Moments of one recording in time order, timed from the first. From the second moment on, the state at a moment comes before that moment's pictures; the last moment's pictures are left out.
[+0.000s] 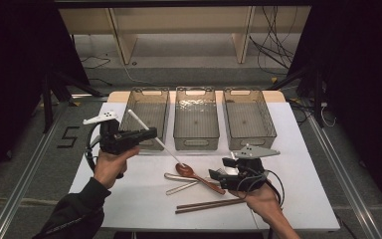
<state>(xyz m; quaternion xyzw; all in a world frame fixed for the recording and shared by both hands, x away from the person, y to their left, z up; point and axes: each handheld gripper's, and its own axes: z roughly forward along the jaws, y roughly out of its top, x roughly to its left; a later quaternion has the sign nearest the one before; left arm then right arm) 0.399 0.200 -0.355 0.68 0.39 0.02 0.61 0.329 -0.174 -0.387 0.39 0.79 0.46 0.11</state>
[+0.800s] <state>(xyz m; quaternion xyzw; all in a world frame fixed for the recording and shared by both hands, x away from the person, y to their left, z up) 0.429 0.240 -0.339 0.65 0.44 0.08 0.61 0.327 -0.193 -0.393 0.41 0.79 0.44 0.11</state>
